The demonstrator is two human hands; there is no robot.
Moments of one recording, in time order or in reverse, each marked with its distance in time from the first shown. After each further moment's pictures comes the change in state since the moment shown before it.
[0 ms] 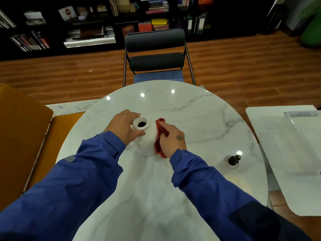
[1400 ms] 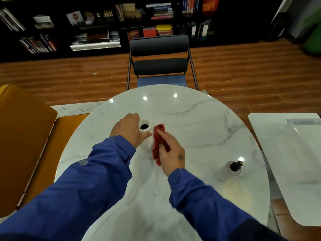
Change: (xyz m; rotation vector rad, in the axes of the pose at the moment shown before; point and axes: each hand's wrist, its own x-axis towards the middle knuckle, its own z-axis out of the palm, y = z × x) left_hand 0.005 0.011 0.007 0.197 -0.002 -0.200; right_hand -0.035 0.011 0.017 0.274 0.067 -0.055
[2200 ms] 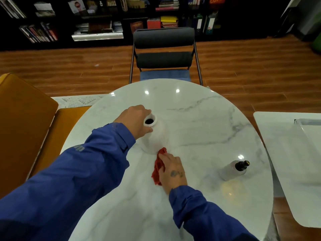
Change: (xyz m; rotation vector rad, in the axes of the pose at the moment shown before) left_hand 0.010 -0.002 -0.017 0.120 -0.110 0.287; right_hand -0.029 0.052 0.004 -0.773 -0.238 -0.024
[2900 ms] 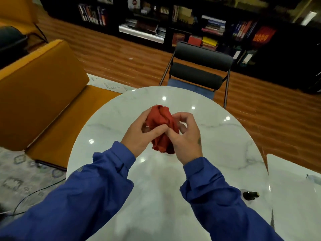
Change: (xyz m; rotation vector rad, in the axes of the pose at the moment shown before) left_hand -0.101 -0.020 0.026 -1.311 0.417 -0.194; right_hand 0.012 -0.118 -0.097 0.708 0.019 -0.280
